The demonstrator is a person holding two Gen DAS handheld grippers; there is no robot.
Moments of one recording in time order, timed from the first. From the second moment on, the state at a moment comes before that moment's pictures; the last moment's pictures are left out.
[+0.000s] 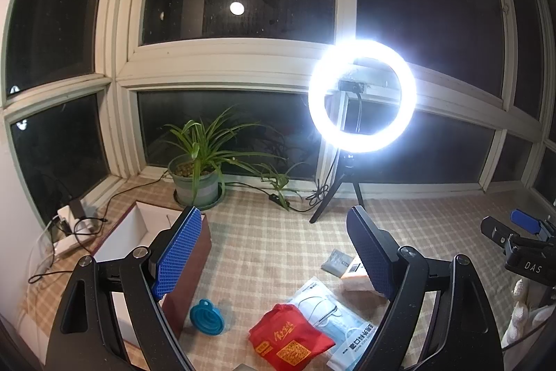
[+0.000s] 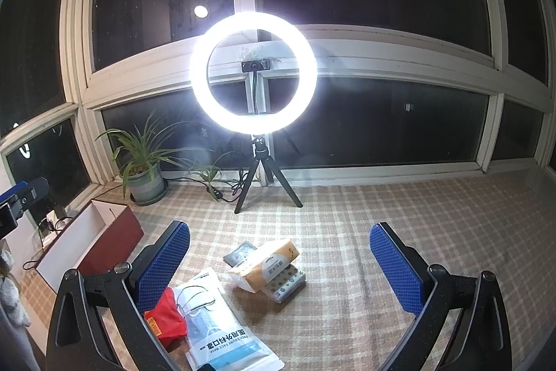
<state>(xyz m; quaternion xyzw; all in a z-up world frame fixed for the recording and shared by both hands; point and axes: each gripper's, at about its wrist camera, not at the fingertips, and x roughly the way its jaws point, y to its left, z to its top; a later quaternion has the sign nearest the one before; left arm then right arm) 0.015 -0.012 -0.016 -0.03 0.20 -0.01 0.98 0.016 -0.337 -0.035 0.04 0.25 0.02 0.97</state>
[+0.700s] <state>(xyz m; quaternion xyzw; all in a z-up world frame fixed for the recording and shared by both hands) 0.010 -0.005 -0.057 -0.05 0.26 0.00 0.96 0.014 -0.347 -0.060 0.05 0.30 0.07 0.95</state>
